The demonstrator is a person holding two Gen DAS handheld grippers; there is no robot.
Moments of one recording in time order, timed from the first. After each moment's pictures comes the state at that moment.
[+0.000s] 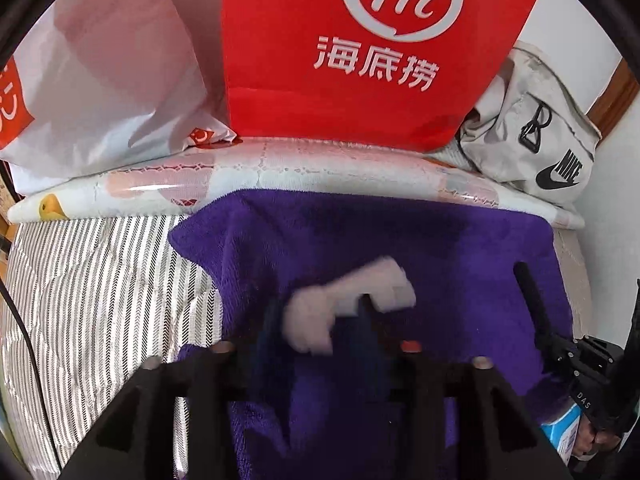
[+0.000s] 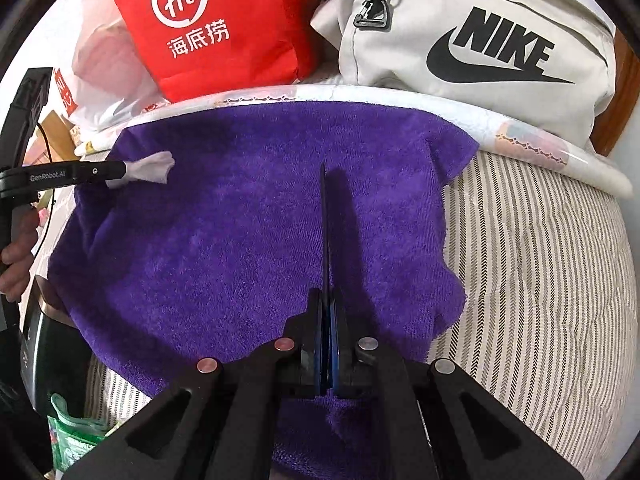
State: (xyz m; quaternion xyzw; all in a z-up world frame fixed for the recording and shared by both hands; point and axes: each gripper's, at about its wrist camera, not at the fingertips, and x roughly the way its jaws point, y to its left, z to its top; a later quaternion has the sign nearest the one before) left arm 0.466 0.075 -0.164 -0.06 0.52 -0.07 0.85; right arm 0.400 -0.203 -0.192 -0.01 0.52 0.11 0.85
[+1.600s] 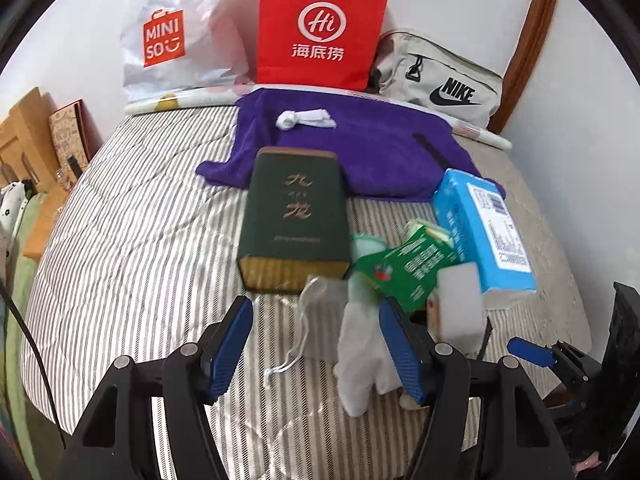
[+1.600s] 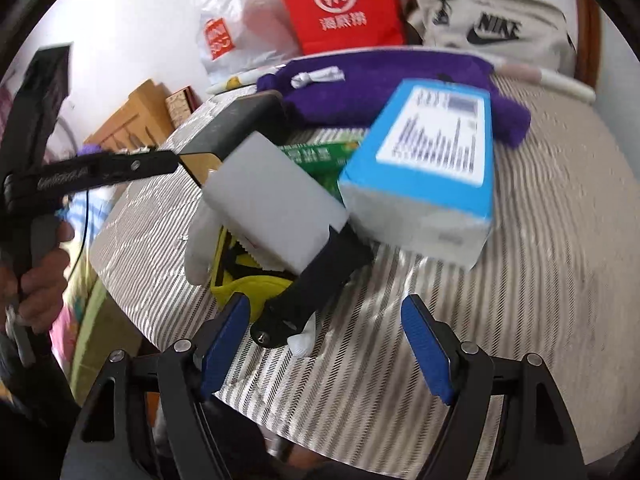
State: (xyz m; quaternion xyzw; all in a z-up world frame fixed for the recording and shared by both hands) left arm 0.143 0.069 -0.124 -0.04 0.47 -0.06 0.88; right arm 0.111 -0.152 -0.179 0.04 0.48 0.19 0.85
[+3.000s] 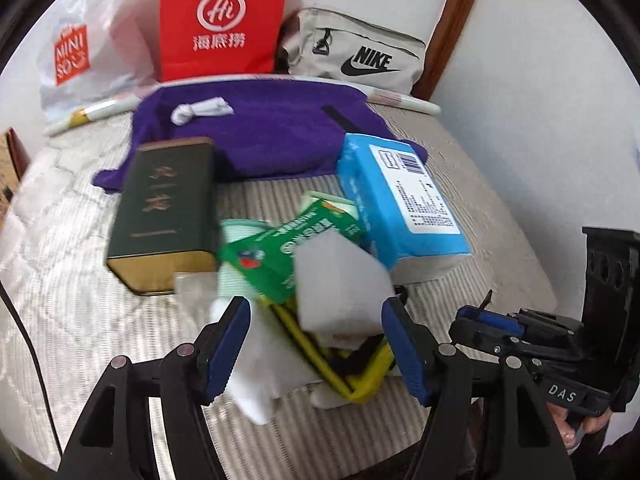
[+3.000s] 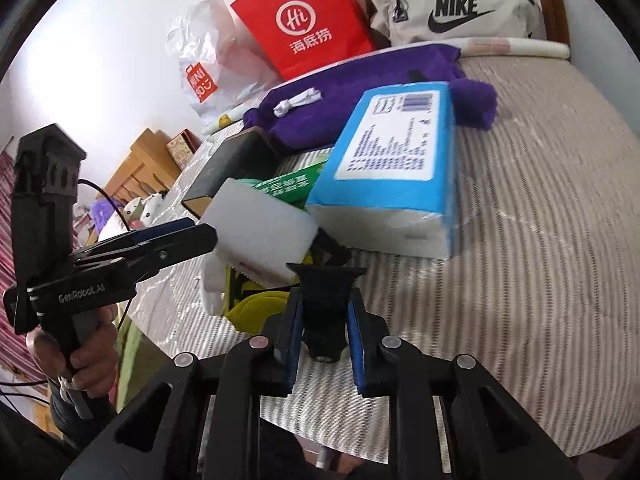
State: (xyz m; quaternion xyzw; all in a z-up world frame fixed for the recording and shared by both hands) left arm 0.144 0.006 -0.135 -0.03 0.47 -0.19 0.86; right arm 0.109 -0.191 -0.168 0.13 0.47 0.19 0.85
